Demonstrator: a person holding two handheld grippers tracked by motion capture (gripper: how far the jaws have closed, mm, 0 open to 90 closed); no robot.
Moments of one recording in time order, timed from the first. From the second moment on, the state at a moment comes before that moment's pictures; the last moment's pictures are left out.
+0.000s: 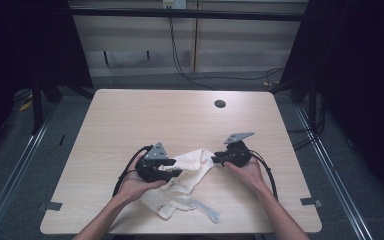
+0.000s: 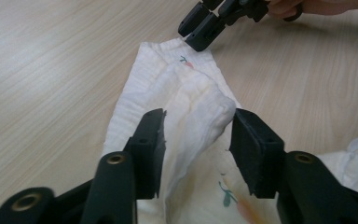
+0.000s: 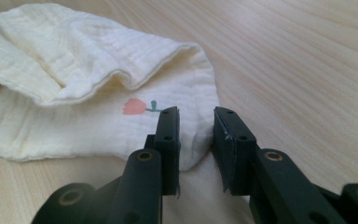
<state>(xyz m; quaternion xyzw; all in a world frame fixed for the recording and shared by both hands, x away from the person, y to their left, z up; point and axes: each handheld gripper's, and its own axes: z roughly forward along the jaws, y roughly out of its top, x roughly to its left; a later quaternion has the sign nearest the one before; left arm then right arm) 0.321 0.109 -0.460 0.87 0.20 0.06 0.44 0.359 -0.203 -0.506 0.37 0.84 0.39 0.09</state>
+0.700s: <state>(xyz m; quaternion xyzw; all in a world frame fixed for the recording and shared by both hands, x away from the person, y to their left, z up) 0.331 0.138 -0.449 0.84 0.23 0.04 0.49 0.345 -0.205 -0.489 0.36 0.82 0.43 0.08</state>
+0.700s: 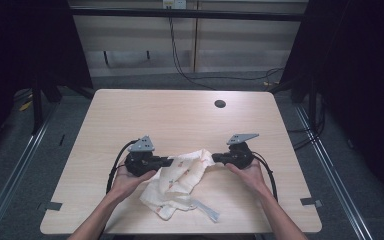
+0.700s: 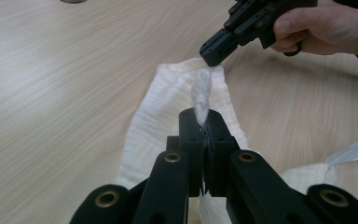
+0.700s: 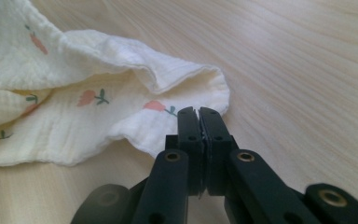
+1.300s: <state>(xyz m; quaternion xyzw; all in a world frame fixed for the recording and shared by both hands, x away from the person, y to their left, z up) 0.336 0.166 -0.428 0.82 0.23 0.05 0.52 0.334 -0.227 -0.455 0.36 0.79 0.49 0.09</state>
